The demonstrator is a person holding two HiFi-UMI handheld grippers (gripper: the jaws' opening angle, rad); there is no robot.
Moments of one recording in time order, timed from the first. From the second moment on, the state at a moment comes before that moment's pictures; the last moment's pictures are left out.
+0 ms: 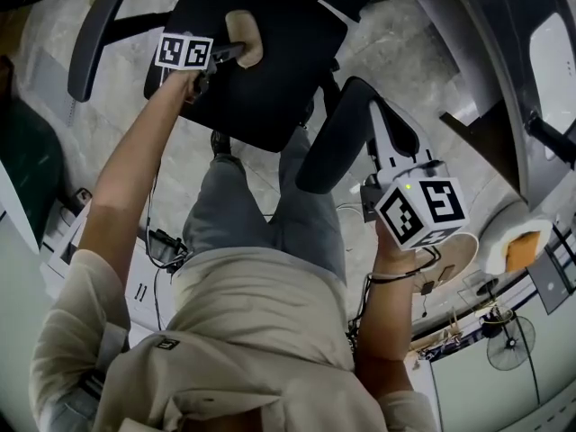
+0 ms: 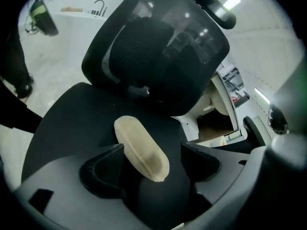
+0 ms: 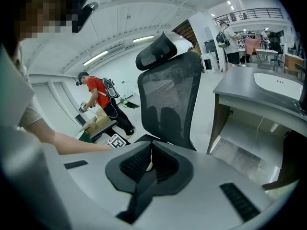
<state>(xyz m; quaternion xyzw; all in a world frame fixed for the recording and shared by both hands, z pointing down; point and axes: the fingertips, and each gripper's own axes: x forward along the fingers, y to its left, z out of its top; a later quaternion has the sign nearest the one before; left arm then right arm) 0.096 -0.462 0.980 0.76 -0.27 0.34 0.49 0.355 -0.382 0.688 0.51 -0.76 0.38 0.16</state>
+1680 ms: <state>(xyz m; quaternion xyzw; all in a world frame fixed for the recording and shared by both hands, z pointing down) 0.103 -0.463 1.065 0.59 -0.43 0.18 0.66 0.382 -0.366 0.727 0.52 -0.73 0.41 0.18</state>
